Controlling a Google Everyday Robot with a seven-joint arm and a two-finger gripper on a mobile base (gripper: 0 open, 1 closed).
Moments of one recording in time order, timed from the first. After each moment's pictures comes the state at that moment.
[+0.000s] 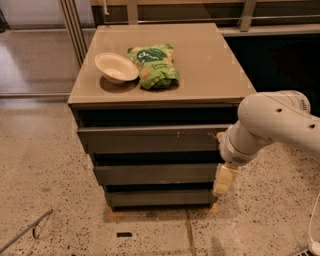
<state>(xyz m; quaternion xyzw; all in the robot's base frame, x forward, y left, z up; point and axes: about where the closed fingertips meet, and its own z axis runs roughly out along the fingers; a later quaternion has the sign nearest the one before) 0.503 -0.182 0.693 -0.62 0.77 0.01 0.14</state>
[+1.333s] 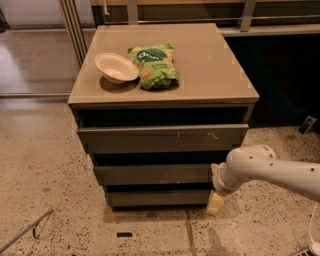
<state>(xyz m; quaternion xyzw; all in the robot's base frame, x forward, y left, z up) 0.528 -0.199 0.496 -0.61 0.78 0.03 0.15</state>
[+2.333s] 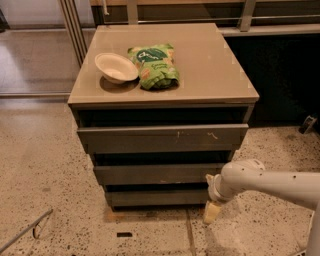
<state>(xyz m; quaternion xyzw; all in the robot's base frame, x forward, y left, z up) 0.526 -0.192 0.422 -0.62 0.77 0.05 0.15</state>
